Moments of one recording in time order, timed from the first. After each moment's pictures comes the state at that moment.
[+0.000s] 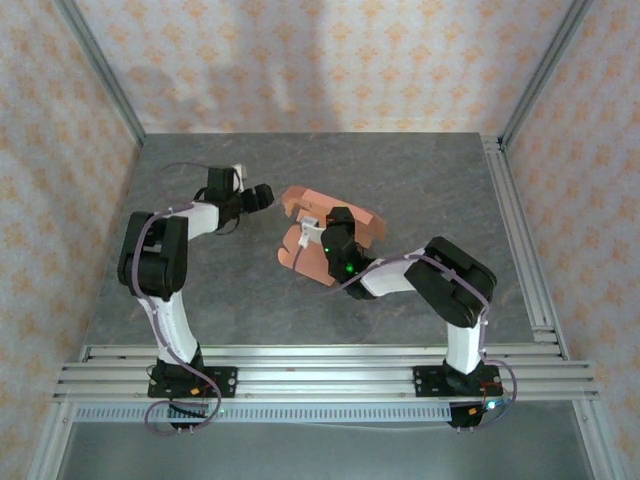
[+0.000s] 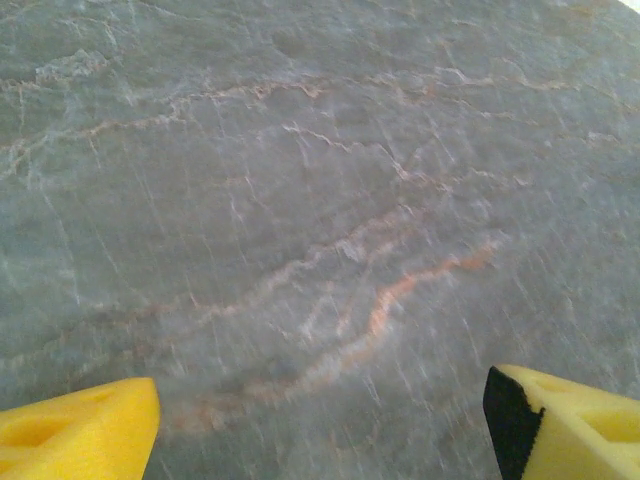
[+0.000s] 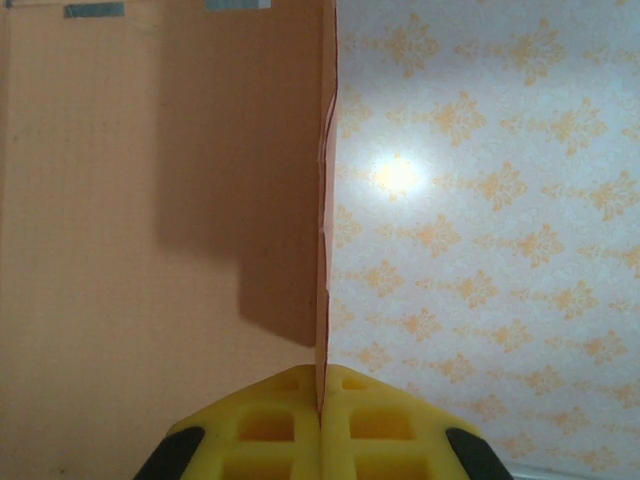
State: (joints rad) left arm -0.05 1.95 1.15 0.05 0.28 -0.43; right arm 0.87 1.87 0.85 0.83 0.87 -1.44
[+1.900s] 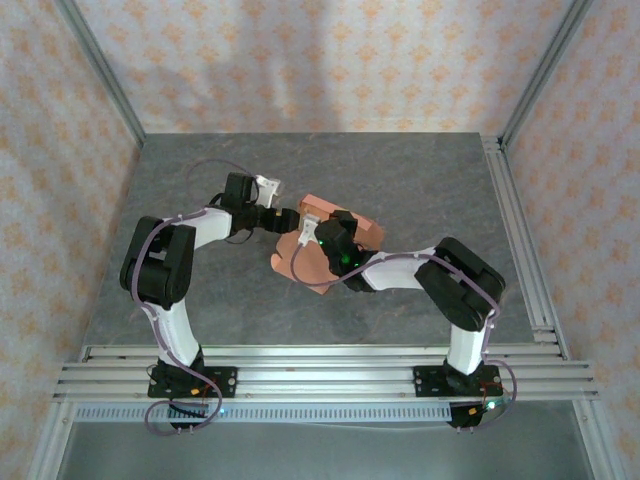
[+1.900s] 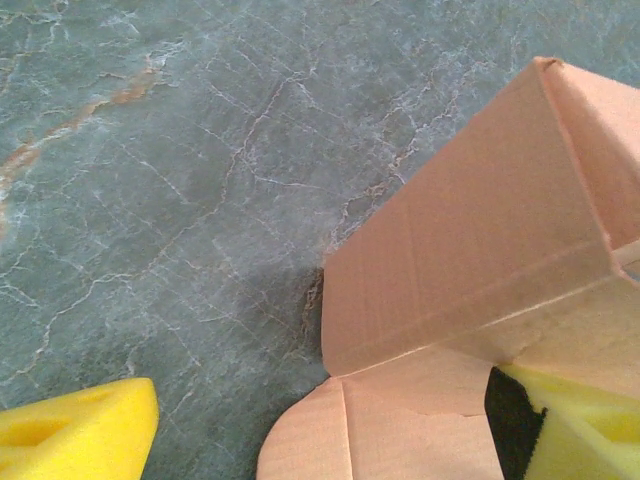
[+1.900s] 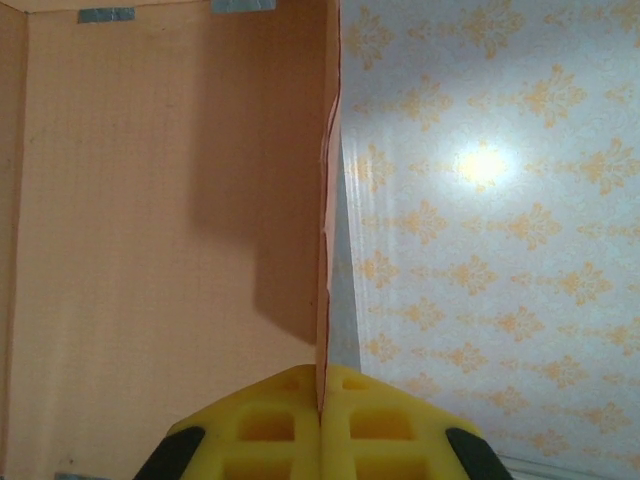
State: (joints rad) left arm -0.18 1.87 1.07 -0.03 0.56 -0.07; right arm 0.85 1.83 0.92 0.47 0.81 -1.12
